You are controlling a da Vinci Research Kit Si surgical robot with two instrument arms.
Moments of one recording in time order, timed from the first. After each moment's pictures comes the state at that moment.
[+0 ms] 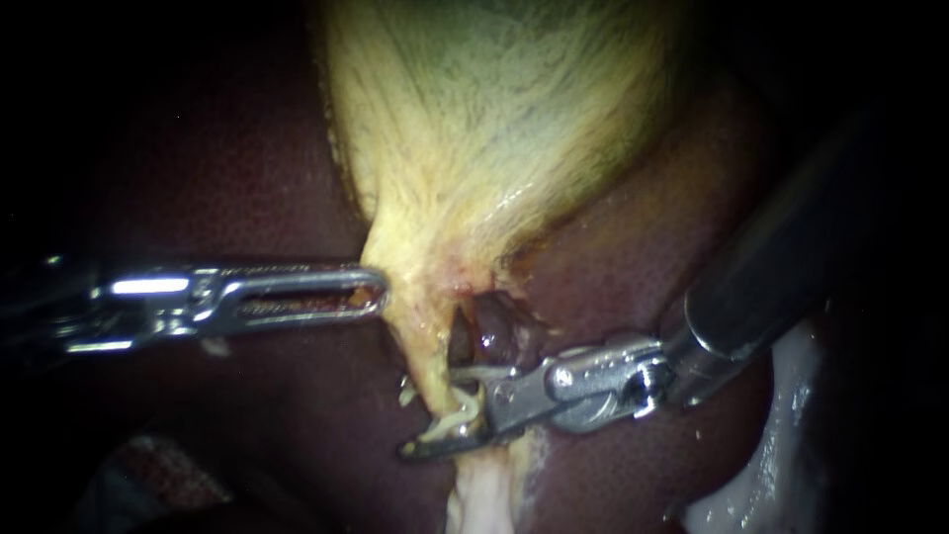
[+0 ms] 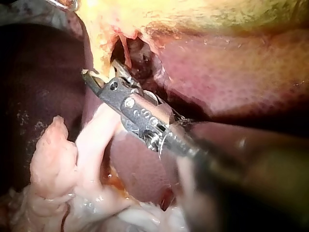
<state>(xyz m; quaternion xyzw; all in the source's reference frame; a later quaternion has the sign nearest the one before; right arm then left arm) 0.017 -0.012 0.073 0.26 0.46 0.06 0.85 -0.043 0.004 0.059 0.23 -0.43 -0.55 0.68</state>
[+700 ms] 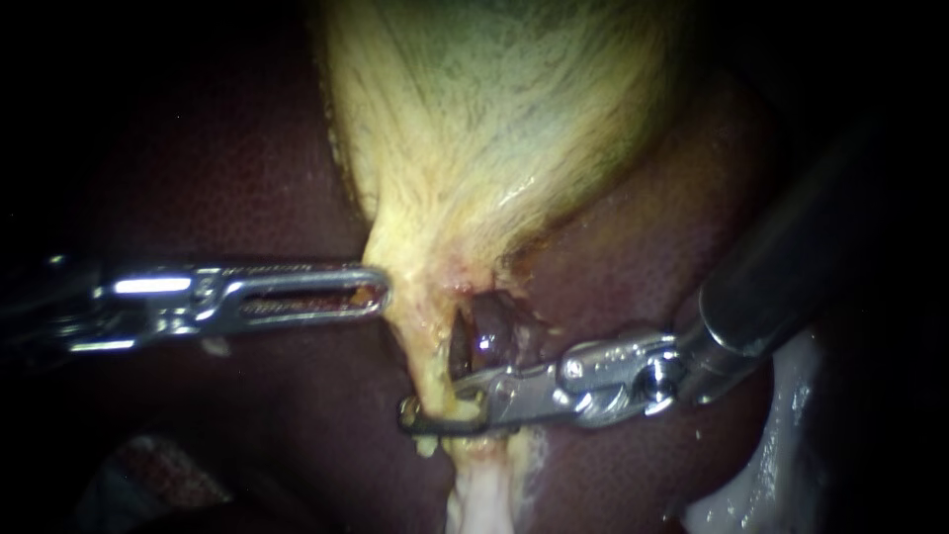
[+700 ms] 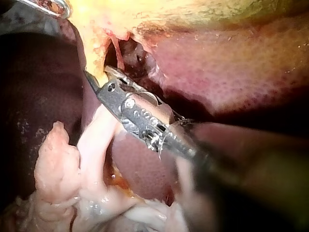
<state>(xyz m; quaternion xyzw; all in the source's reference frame) 0.017 -0.012 0.073 0.28 0.44 0.08 0.85 -0.043 0.004 0.060 0.23 -0.43 -0.55 0.68</state>
